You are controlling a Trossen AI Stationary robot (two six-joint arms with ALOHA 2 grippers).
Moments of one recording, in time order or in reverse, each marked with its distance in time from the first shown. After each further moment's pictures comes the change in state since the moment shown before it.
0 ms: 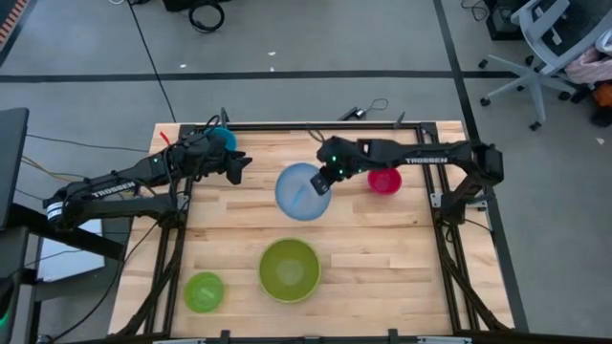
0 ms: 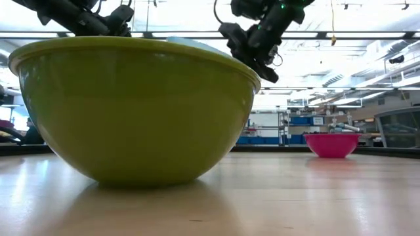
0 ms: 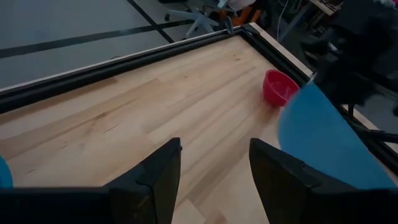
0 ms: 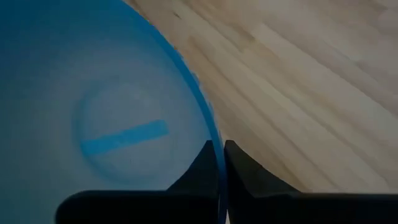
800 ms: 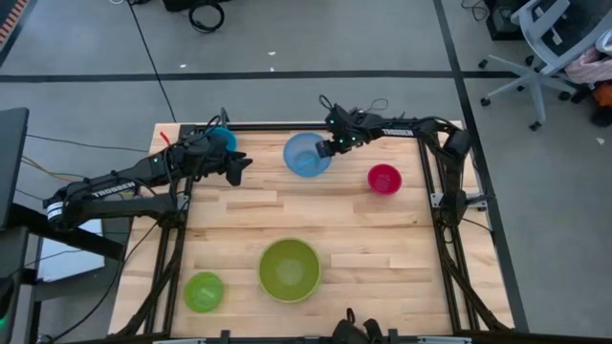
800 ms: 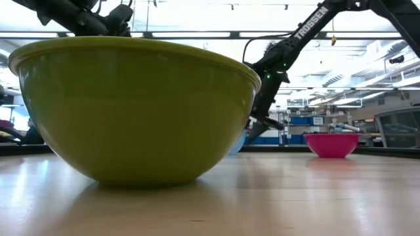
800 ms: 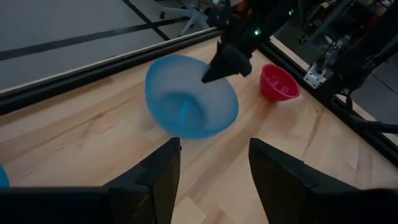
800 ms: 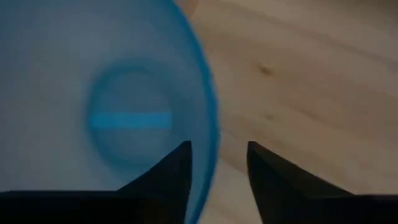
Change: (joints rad) left arm 0.000 0.000 0.000 -0.004 0.021 0.031; right arm -0.420 0.304 -0.001 0.092 -0.164 -0.052
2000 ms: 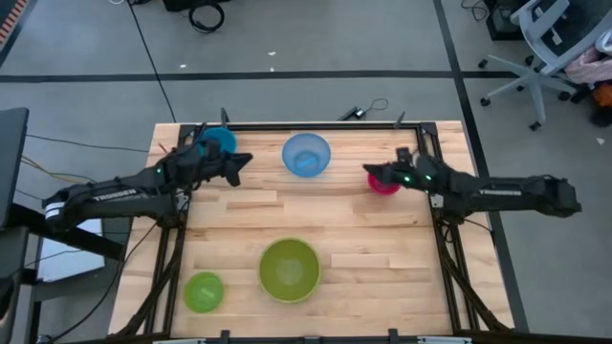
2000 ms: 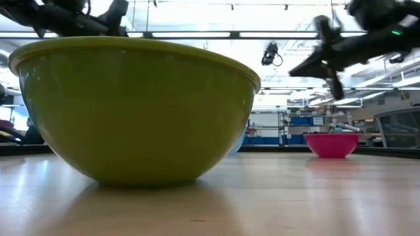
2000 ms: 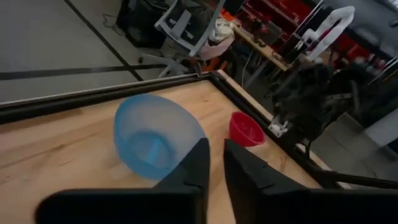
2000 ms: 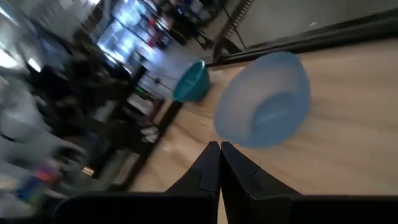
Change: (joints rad) left arm -0.063 -0.069 -0.167 0.334 -0.072 -0.124; right arm 0.325 -1.166 -0.969 0.674 0.295 0.312
